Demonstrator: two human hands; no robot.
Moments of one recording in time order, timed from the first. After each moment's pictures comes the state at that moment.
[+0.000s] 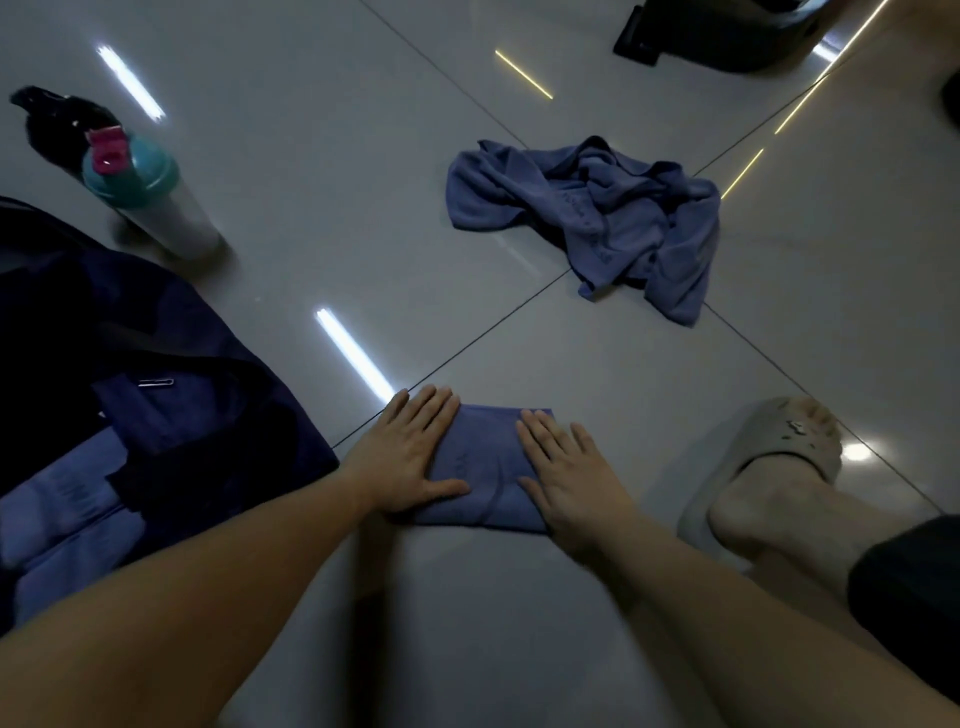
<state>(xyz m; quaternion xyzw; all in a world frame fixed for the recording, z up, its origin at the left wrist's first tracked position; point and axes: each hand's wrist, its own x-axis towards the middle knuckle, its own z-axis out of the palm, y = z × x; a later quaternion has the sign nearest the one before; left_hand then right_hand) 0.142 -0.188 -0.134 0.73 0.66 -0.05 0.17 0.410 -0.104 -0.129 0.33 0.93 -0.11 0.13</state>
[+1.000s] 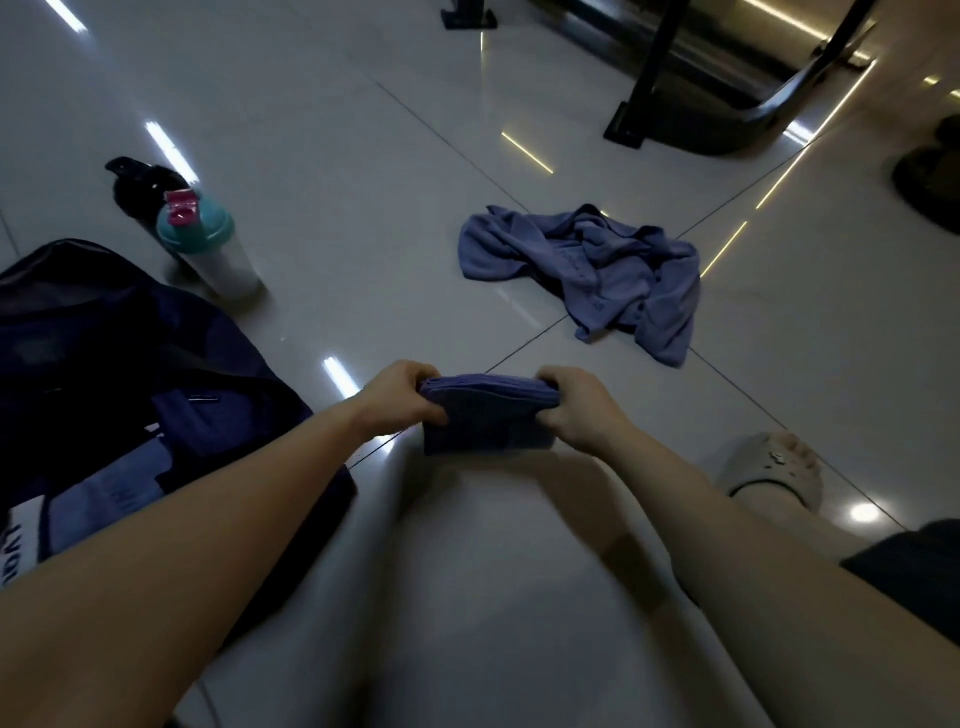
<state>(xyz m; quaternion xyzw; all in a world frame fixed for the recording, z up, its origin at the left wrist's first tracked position) 0.109 -0.136 -0.030 0.47 0.72 0.25 0.44 0.352 -0.034 -0.011 0.45 0.84 -0.31 -0.03</state>
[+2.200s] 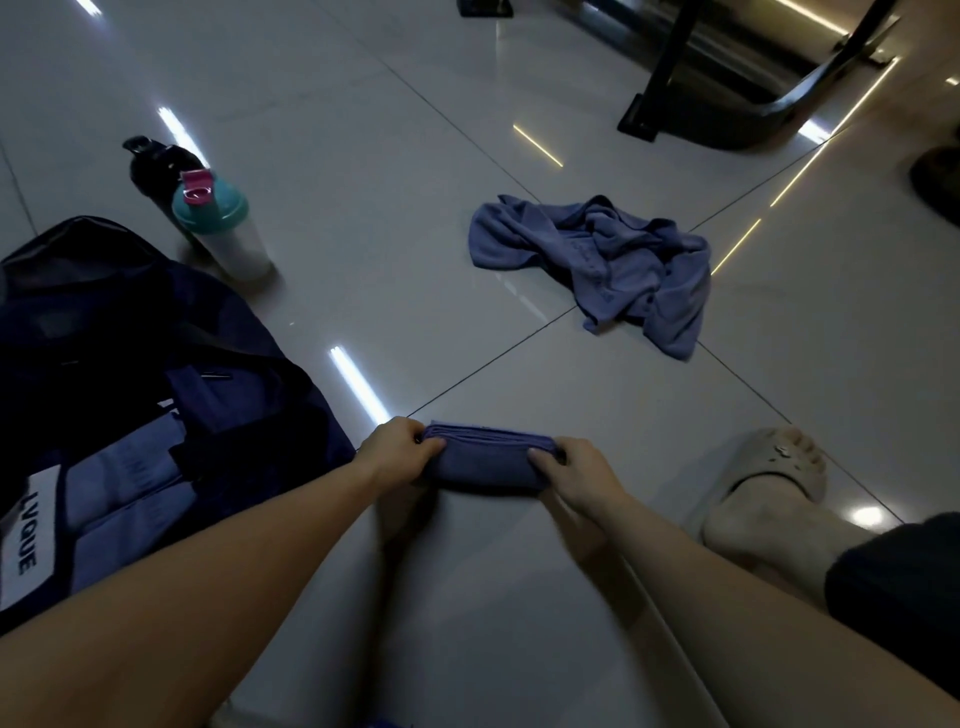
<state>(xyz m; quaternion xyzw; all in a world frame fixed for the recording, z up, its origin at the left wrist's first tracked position) 0.138 -0.193 -0.093 0.40 0.82 0.14 0.38 0.388 -0.095 -0.091 0.54 0.75 -0.39 0.00</state>
